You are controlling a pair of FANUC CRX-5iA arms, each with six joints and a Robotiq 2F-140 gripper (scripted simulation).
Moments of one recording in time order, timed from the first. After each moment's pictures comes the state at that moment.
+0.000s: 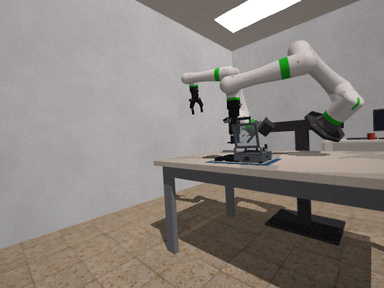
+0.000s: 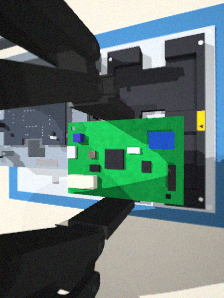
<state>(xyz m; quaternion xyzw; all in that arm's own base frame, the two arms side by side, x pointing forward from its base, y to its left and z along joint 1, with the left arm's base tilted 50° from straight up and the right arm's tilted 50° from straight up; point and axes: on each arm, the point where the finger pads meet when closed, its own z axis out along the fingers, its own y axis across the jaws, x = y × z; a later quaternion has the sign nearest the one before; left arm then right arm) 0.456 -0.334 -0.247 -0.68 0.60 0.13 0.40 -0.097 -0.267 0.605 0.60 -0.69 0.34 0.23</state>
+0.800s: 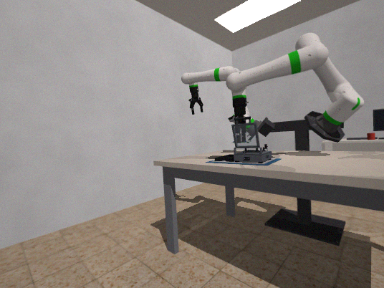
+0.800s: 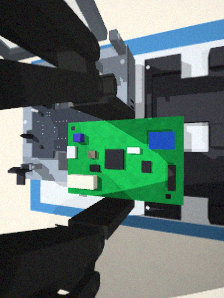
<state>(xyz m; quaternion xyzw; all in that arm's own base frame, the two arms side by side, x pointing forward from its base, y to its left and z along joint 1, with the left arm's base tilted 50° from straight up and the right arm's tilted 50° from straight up) 0.459 -0.299 -0.201 -0.68 0.60 0.13 0.40 -0.097 -0.267 0.605 0.60 -0.69 0.34 0.23</state>
